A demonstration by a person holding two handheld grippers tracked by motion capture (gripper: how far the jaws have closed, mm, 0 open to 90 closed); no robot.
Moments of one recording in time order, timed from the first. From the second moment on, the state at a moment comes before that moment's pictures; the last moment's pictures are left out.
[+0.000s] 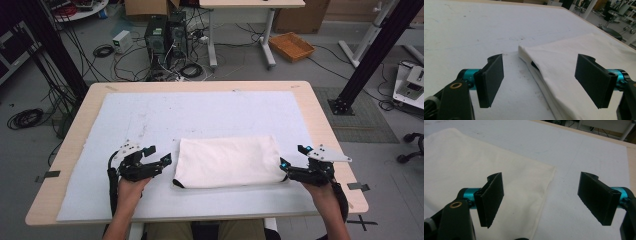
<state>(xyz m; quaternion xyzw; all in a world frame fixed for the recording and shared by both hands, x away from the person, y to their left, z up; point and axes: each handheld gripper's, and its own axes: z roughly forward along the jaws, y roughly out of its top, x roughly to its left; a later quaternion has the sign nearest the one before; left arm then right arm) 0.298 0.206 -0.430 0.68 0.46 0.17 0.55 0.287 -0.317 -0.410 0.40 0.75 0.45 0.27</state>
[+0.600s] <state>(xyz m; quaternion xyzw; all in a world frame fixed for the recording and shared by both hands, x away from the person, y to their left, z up) 0.287 0.198 -0.416 0.69 0.44 0.16 0.55 0.285 -0.331 -0.413 0.44 0.72 0.46 0.27</state>
